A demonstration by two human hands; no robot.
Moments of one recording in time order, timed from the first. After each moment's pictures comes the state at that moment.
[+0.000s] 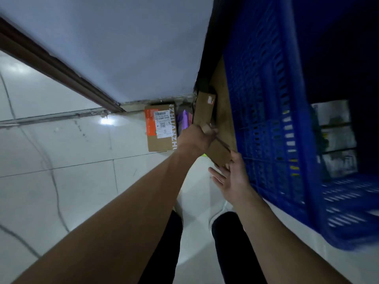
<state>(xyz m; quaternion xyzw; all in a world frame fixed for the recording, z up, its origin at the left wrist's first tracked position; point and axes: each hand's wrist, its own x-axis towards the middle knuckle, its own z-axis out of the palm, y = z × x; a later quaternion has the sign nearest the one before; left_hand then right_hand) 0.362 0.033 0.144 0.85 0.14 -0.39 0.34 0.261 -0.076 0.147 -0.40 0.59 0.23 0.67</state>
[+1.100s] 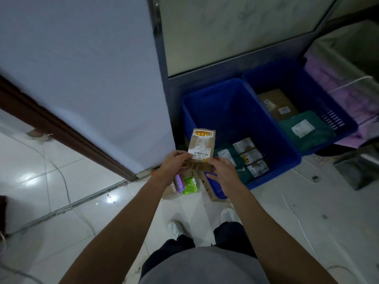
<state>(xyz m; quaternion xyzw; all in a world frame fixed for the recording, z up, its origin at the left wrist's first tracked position) 0.314 0.056 0.539 0.68 0.16 -0.36 0.61 0.226 -0.094 0.556 -0.53 0.43 0.08 0.73</state>
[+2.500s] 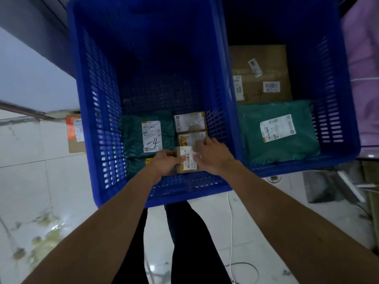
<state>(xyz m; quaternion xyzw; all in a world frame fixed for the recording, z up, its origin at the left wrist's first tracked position) 0.289 -0.332 0.291 0.63 0.31 -0.49 0.51 0.295 -0.514 0.324 -0.91 -0.11 0.39 0.05</state>
